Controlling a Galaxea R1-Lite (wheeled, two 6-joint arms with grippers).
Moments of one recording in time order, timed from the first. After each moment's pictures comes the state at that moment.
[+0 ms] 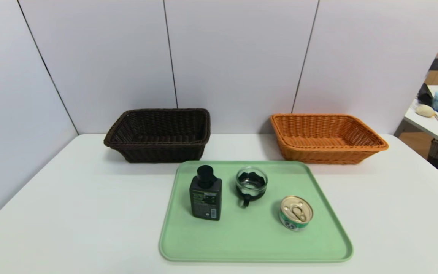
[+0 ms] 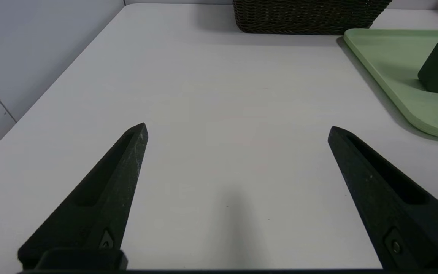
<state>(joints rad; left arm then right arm) -0.01 0.00 0.00 0.00 0.03 -0.04 0.01 0.00 0.00 -0.01 0.00 0.05</state>
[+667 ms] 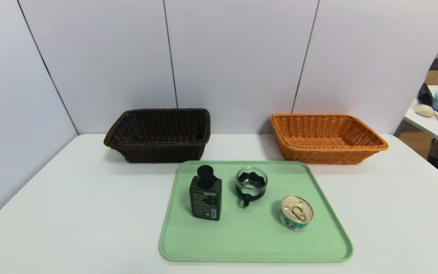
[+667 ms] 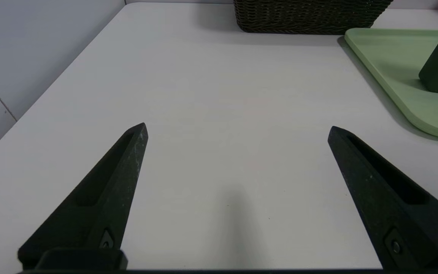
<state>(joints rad) -0.01 0.00 0.00 0.00 0.03 -0.04 0.01 0.00 0.00 -0.01 0.00 0.05</state>
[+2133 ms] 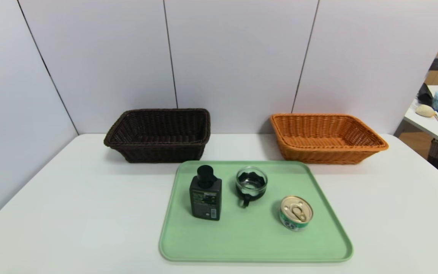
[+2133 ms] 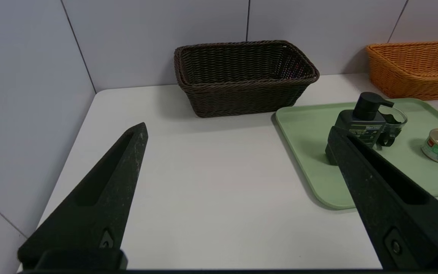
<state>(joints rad) -0.02 0.39 -0.63 0.18 -0.14 -0.02 0.01 0.44 -0.70 0.14 0.00 0.04</state>
